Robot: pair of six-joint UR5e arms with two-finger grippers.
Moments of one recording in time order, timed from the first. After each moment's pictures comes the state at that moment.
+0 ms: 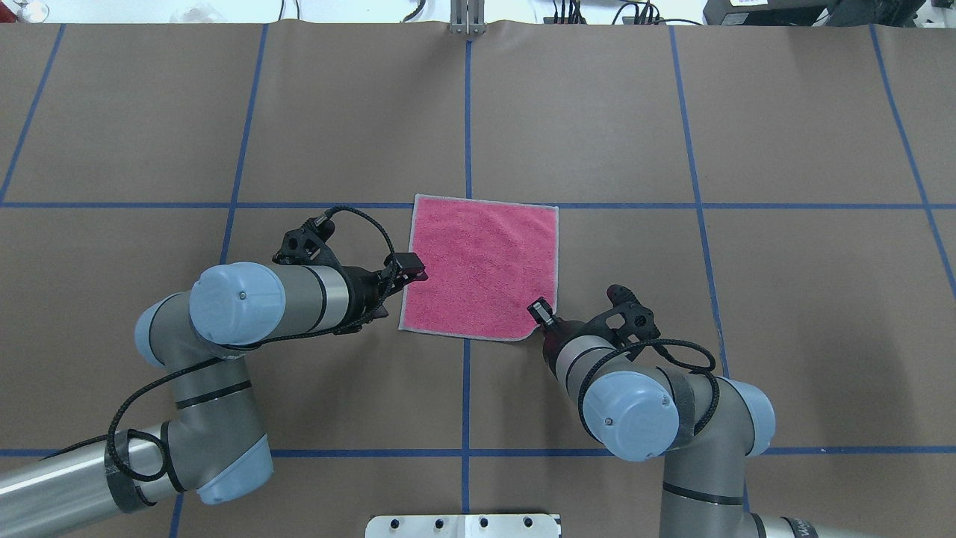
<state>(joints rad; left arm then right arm) -0.43 -2.02 -1.64 -2.31 -1.64 -1.96 0.23 -1.20 1.80 -1.18 1.20 2.27</state>
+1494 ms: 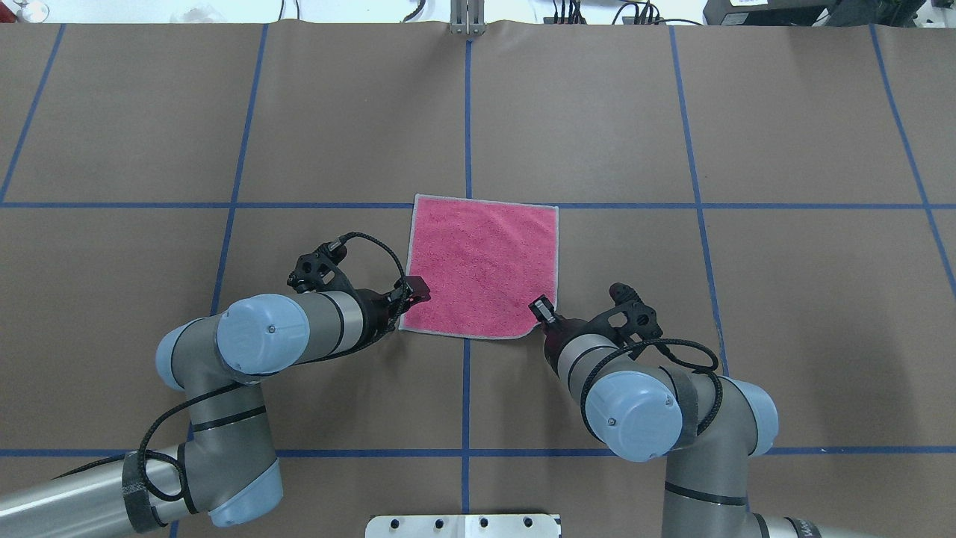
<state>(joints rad) -0.38 -2.03 -1.59 -2.31 -1.56 -1.95 0.23 -1.21 1.81 -1.18 1.19 2.28</state>
